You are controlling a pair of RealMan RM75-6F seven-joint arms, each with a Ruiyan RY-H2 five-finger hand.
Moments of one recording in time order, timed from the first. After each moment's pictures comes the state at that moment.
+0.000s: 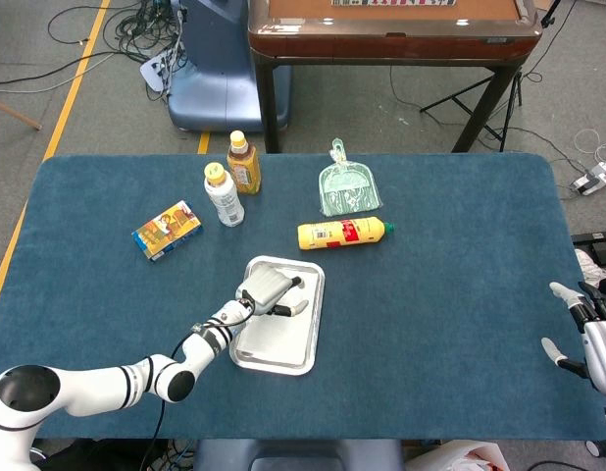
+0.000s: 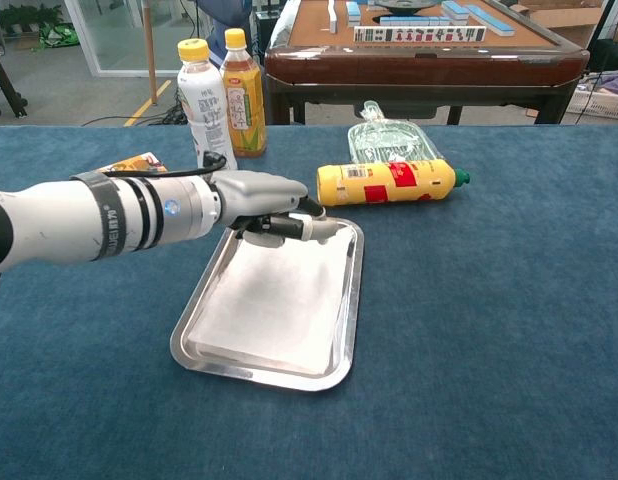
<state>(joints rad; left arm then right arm) -1.08 -1.69 -0.18 -1.31 0.91 0.68 0.42 0.03 -1.06 0.05 -1.54 -1.52 1.51 0.13</state>
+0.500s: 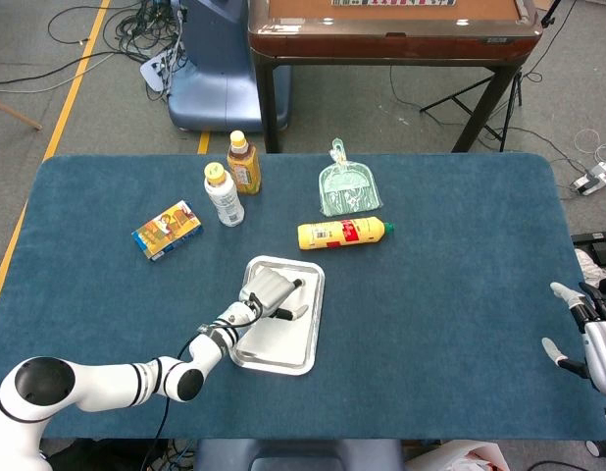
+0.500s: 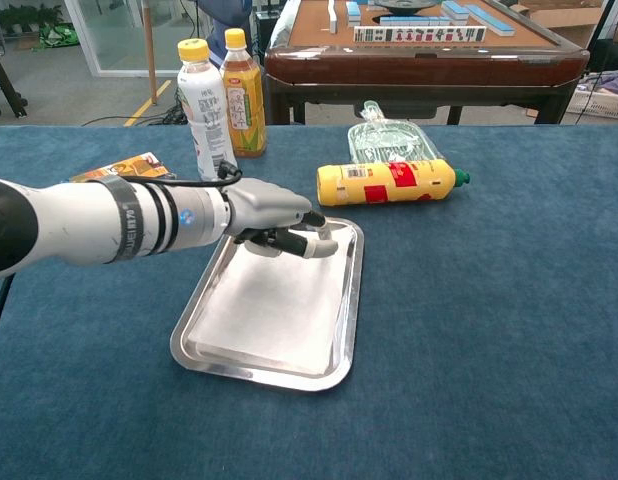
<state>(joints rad) -1.16 -1.71 -0.11 -1.31 0.73 0.71 0.62 0.03 -1.07 0.06 -1.53 -1.51 1.51 0.13</state>
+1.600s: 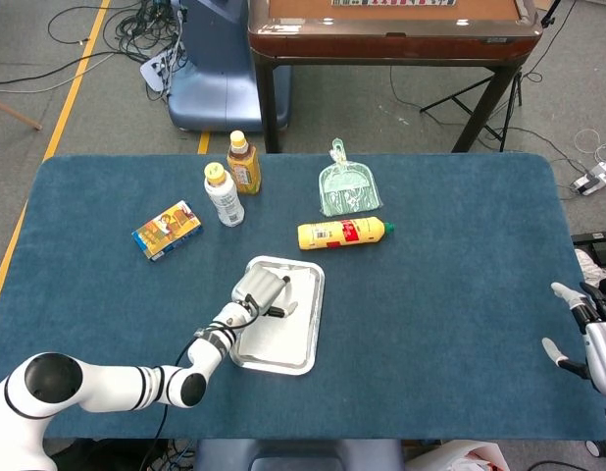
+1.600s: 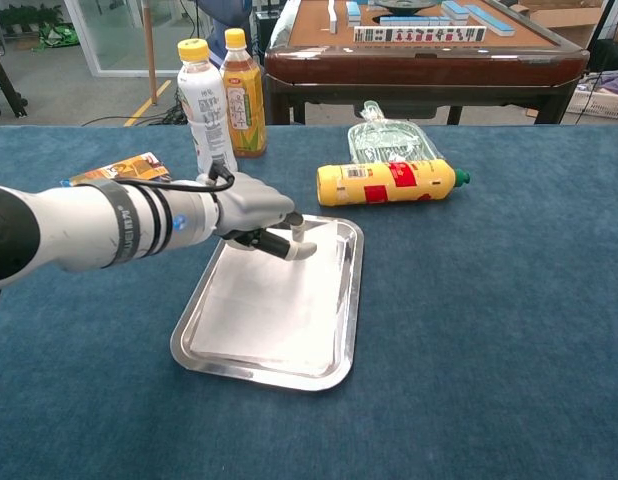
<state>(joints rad) -1.20 -1.71 -0.06 -1.36 0.57 0.84 0.81 0.03 -1.07 0.06 -1.53 -1.52 1.53 0.14</state>
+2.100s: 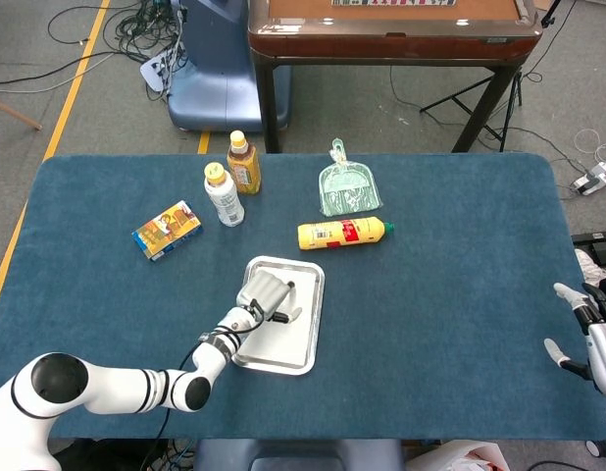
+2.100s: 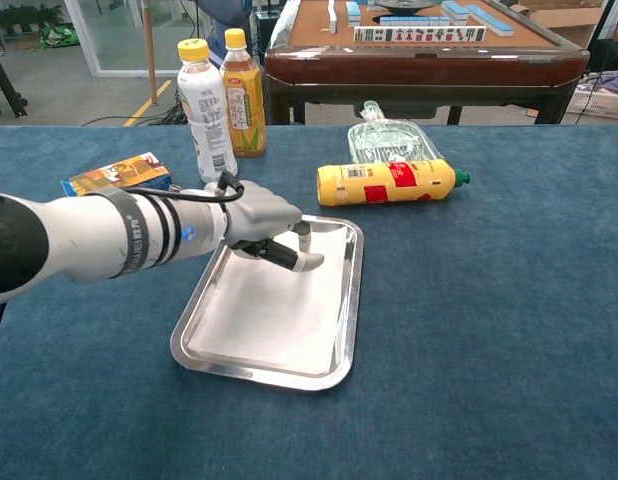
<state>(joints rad) -1.21 -1.73 -0.06 -1.38 0.55 0.85 0.84 0.02 -1.07 0.06 -1.52 -1.52 1.53 0.15</state>
